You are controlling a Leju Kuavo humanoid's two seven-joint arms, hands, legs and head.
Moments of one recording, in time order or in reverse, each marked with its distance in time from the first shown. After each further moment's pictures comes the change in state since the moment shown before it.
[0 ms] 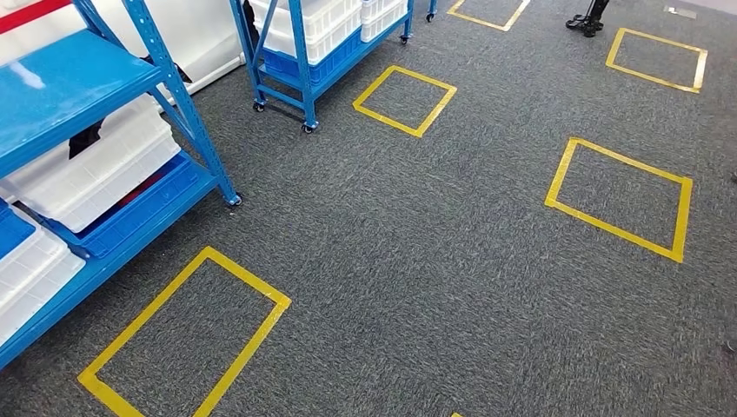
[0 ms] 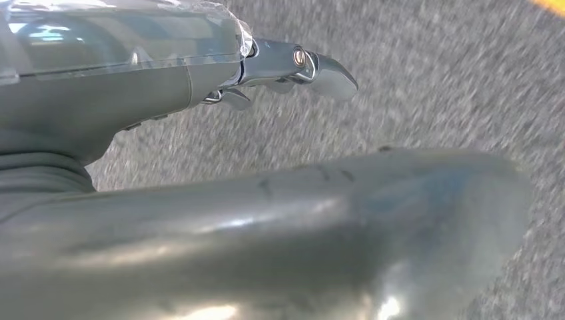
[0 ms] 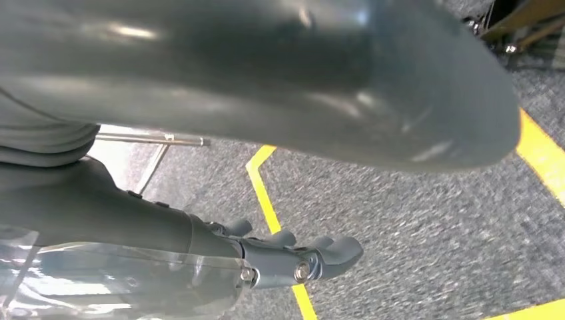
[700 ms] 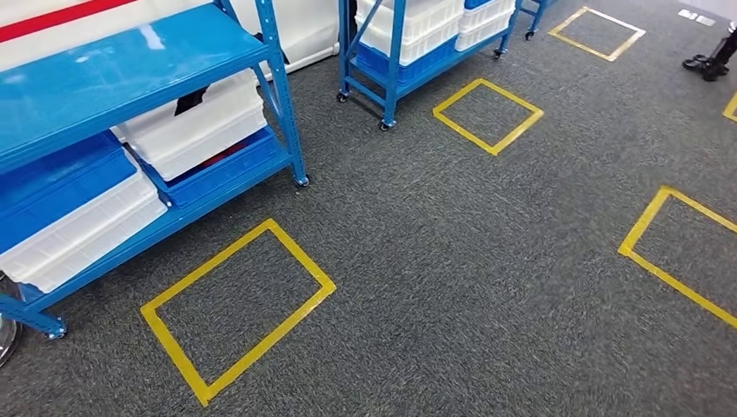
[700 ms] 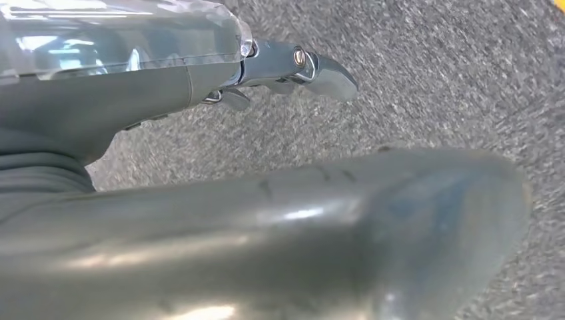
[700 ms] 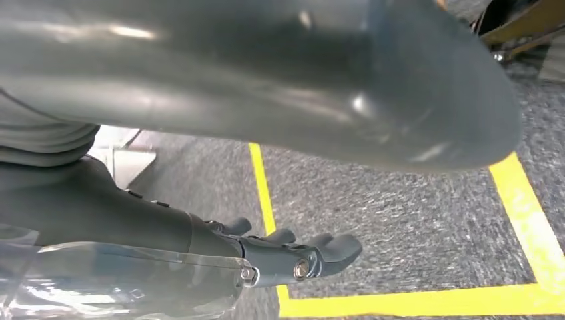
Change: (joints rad) left arm -0.003 0.003 0.000 0.000 -0.003 0.000 -0.003; right arm 0.003 0.008 -0.010 0.000 -0.001 -0.005 0.006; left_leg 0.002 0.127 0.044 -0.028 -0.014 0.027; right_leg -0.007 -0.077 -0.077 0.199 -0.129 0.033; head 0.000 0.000
